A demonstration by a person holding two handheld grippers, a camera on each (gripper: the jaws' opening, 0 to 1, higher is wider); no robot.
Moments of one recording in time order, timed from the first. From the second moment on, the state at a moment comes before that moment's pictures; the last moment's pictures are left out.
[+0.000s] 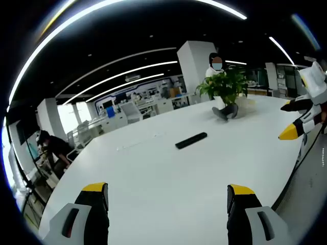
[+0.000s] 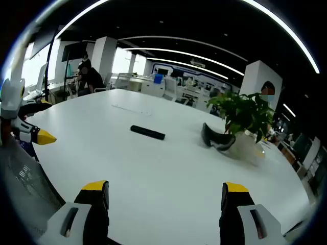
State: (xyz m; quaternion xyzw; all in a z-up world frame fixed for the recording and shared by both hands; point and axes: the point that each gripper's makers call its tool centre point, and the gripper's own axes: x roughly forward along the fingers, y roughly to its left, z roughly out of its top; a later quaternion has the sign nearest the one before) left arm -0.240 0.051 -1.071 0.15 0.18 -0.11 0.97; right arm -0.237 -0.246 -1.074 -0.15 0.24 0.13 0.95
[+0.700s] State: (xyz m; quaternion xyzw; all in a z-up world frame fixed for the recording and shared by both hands) left arm -0.241 0.051 -1.075 0.16 0.19 -0.11 0.96; right arm -0.238 -0.246 -1.076 -0.15 0.24 0.14 0.95
